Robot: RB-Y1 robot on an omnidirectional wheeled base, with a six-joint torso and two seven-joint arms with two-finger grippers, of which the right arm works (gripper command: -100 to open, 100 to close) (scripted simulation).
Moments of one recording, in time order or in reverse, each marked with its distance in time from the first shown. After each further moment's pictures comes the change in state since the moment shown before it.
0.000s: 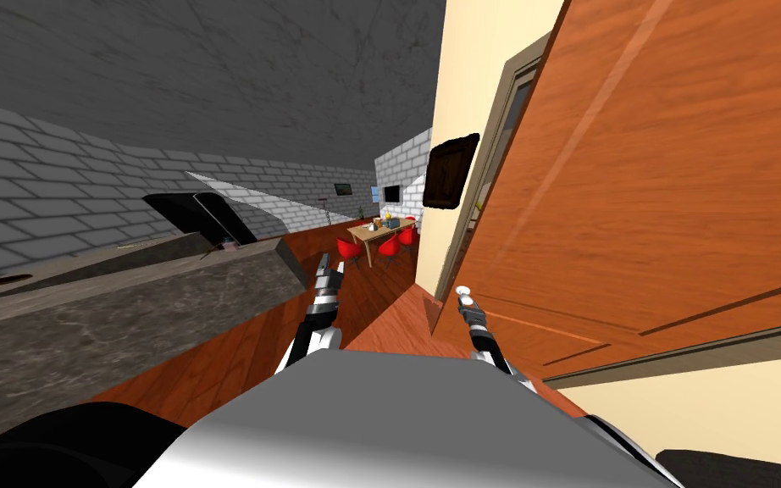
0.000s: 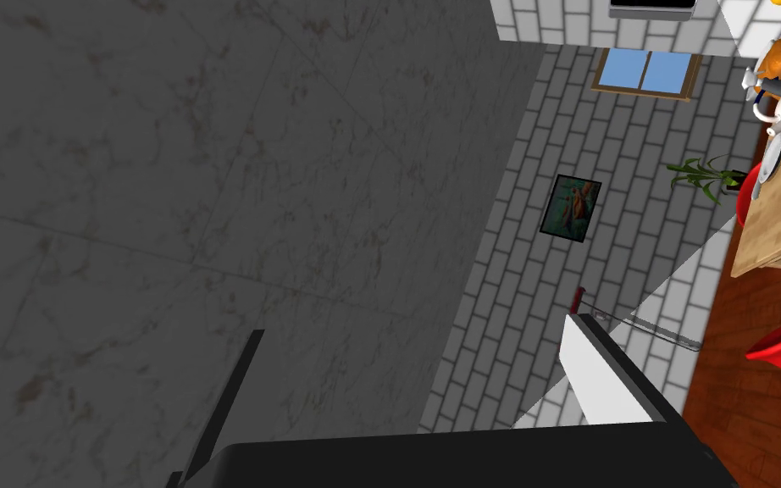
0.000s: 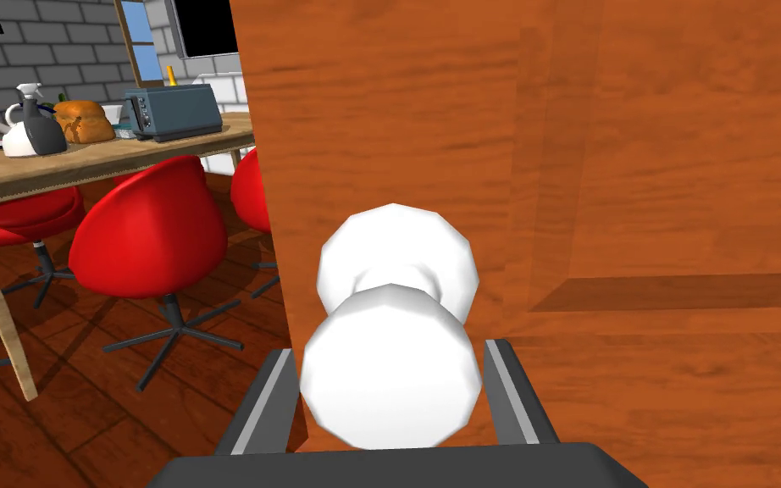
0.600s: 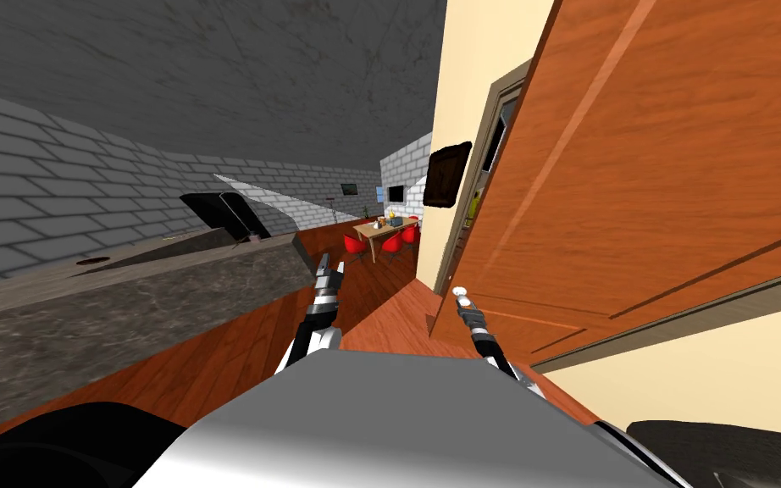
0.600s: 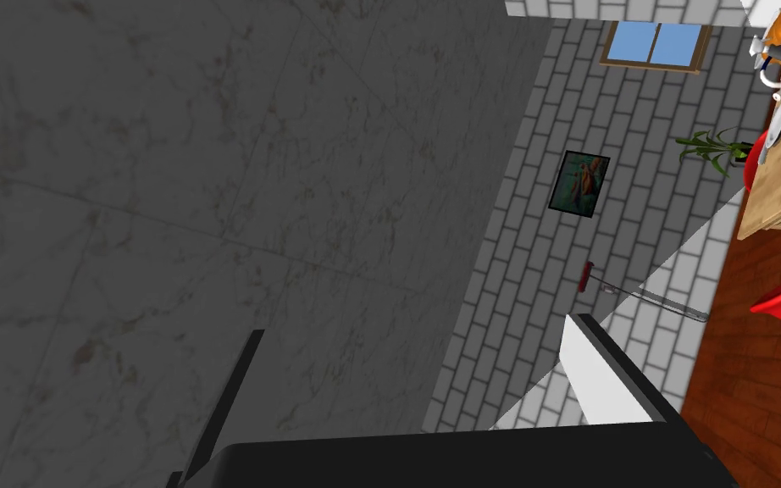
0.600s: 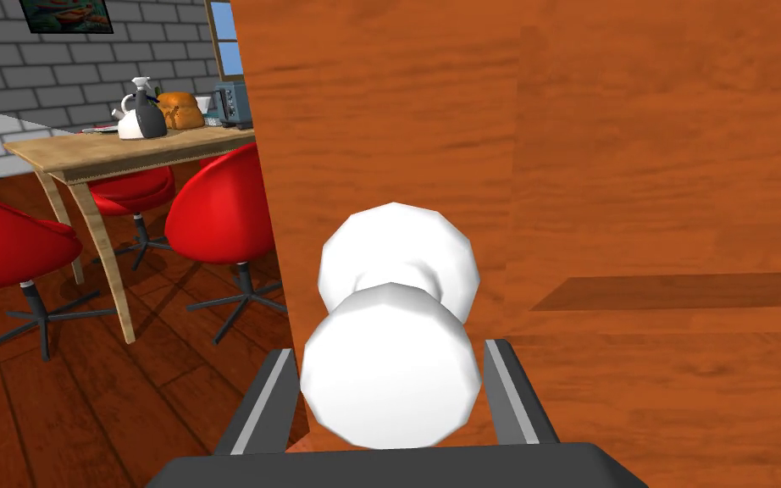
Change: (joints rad) arm 0.028 -0.044 0.080 -0.019 0.045 -0.028 -0.083
